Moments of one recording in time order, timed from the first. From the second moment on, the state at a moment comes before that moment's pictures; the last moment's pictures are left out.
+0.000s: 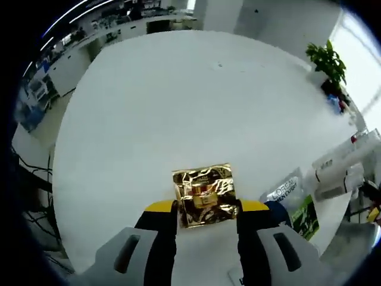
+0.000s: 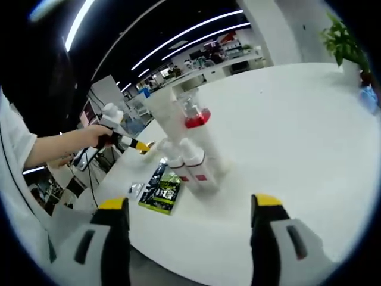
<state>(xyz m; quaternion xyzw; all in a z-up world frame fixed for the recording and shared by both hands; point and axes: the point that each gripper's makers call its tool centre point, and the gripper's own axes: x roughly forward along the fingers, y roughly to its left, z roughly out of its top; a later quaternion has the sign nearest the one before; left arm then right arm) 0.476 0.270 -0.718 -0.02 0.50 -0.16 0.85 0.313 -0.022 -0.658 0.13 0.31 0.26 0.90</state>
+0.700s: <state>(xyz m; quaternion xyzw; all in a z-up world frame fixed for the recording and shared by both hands) 0.423 0.254 -0.732 -0.04 0.46 -0.09 0.88 0.310 -0.024 -0.654 0.13 0.30 0.26 0.91</state>
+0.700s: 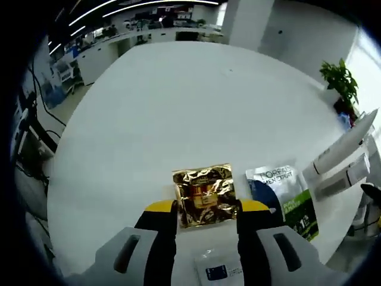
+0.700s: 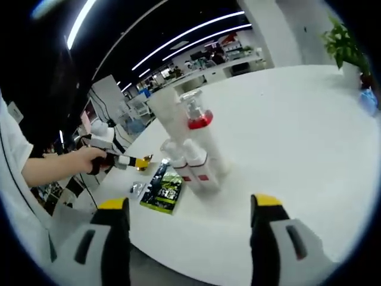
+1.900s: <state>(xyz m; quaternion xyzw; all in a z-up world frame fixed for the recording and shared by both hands) 0.420 0.255 -0.732 0.00 0.45 -0.07 0.89 0.307 -0.024 -0.639 0.12 0.29 0.26 0.91</state>
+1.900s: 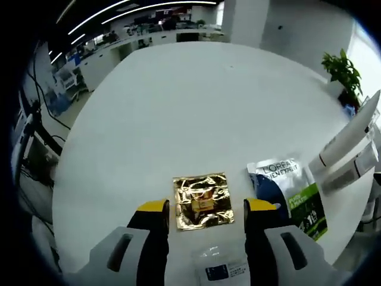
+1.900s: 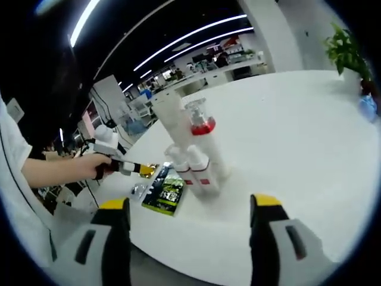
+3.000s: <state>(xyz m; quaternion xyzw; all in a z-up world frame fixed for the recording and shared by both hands) 0.326 0.228 -0.605 0.01 0.28 -0.24 0.93 0.272 -0.015 -0.594 0.09 0.24 0.30 0.92</state>
